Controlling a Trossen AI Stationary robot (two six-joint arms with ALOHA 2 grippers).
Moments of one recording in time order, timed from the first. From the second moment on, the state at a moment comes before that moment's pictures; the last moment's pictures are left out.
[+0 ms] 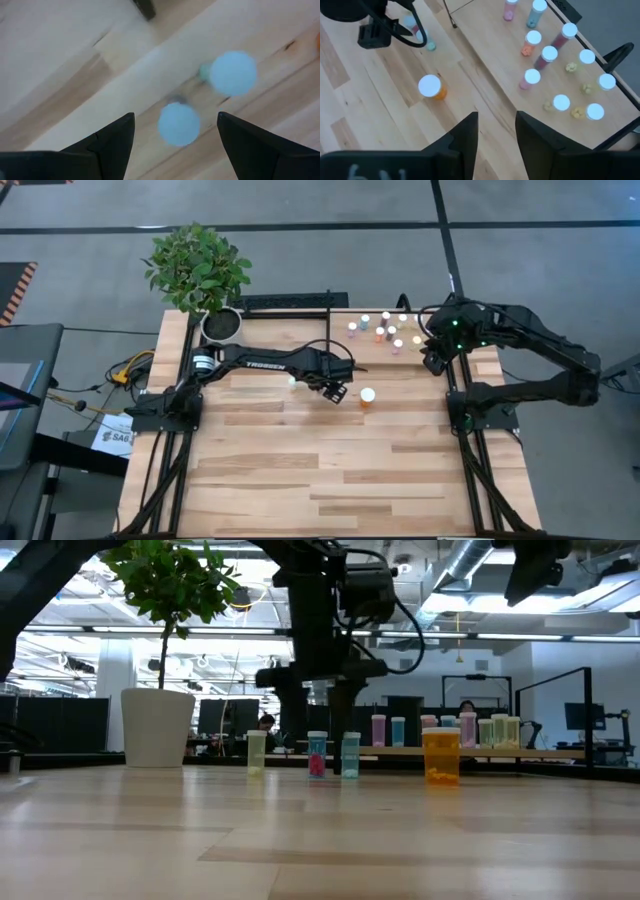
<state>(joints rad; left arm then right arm) 0.10 2.15 1.78 -1.04 -0.21 -0.82 -0.39 0.97 1.29 -1.28 0.07 0.21</state>
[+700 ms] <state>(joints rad) 0.10 2.20 1.78 -0.99 -0.19 -0.79 -0.39 0.97 1.29 -1.28 0.08 0.20</state>
